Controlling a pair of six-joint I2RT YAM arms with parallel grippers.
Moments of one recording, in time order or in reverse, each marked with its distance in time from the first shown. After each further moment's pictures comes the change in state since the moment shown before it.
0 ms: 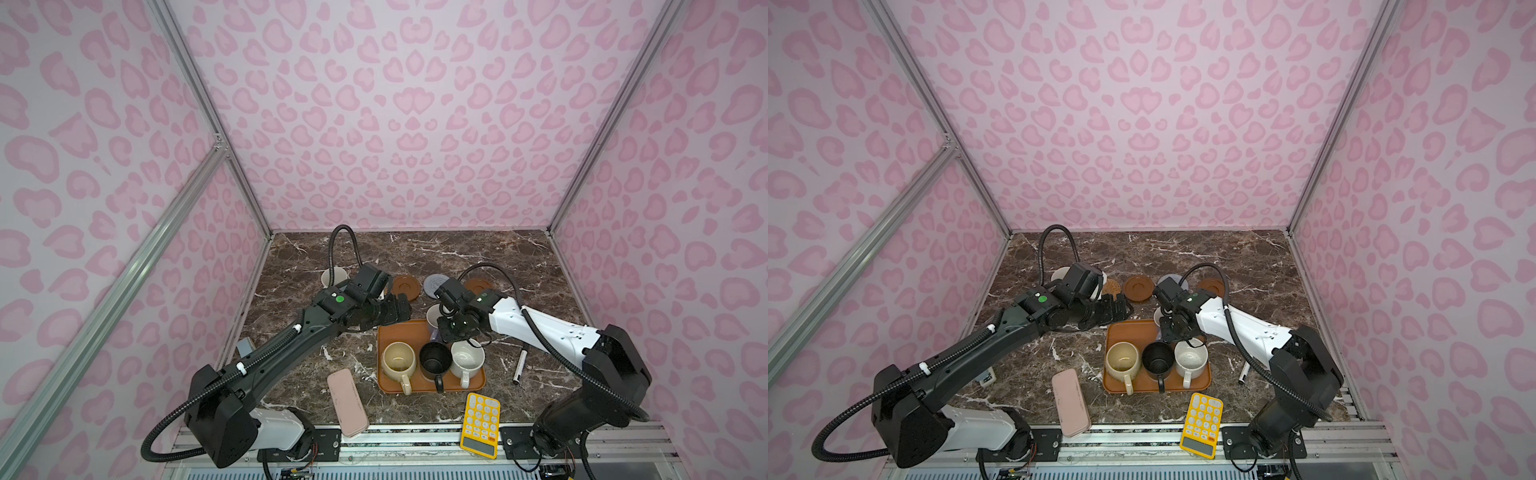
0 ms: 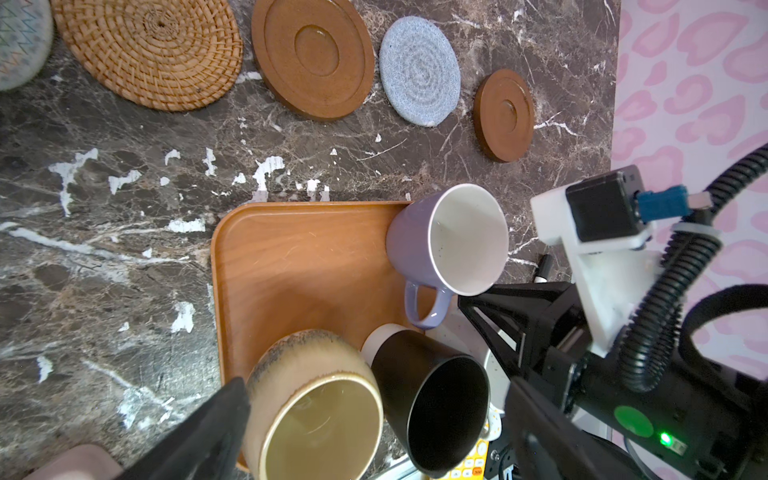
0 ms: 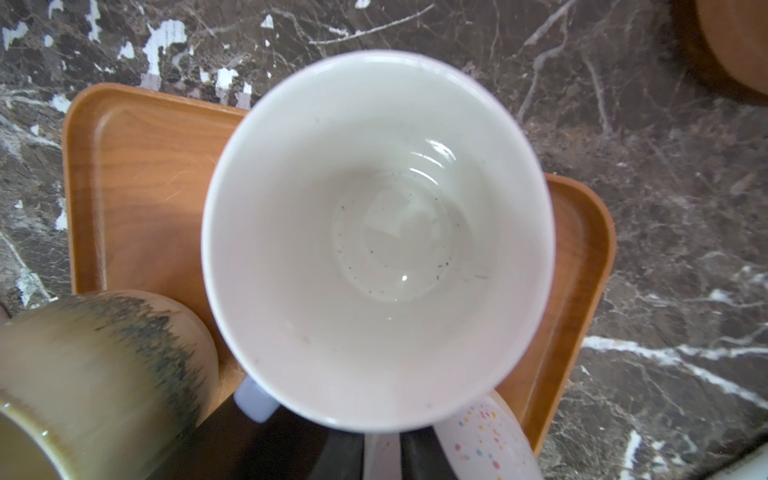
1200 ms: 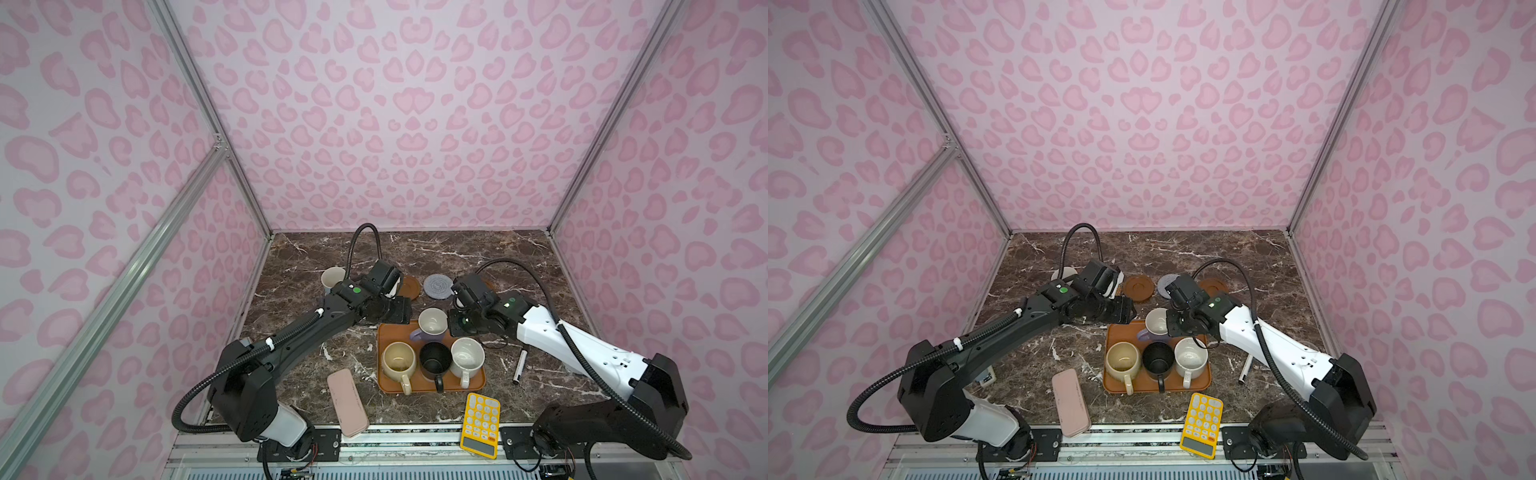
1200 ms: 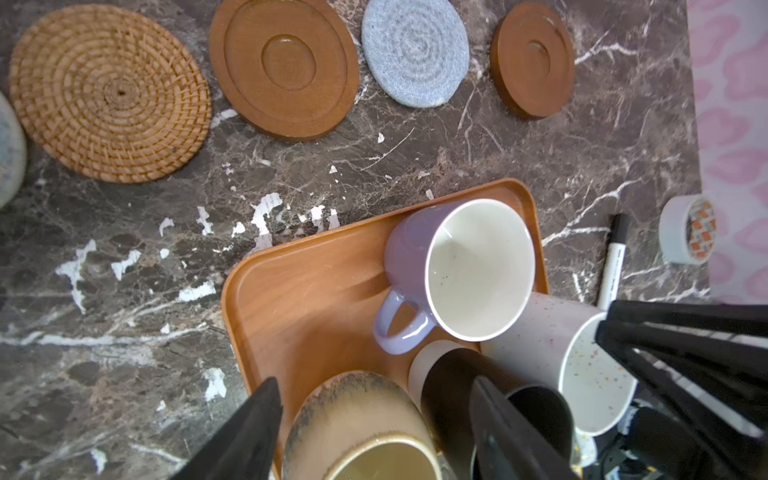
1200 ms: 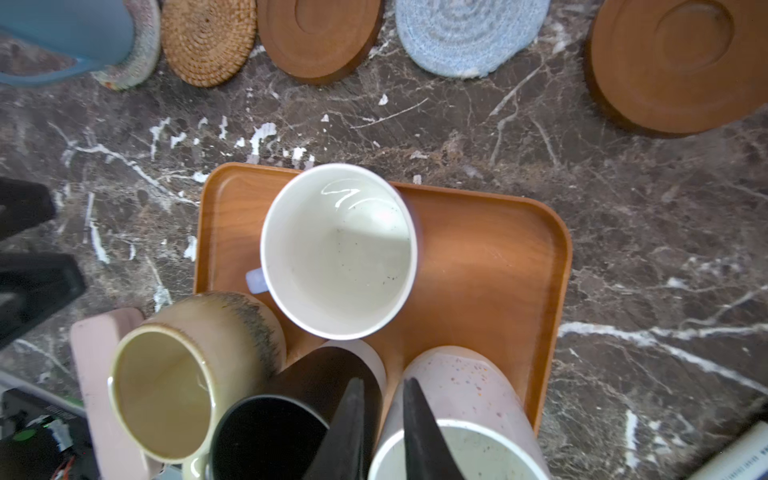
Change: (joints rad) left arm -0.002 0.157 0.050 0.027 -0.009 0.321; right arm -0.019 -0.217 -0.040 0.031 -0.027 0.068
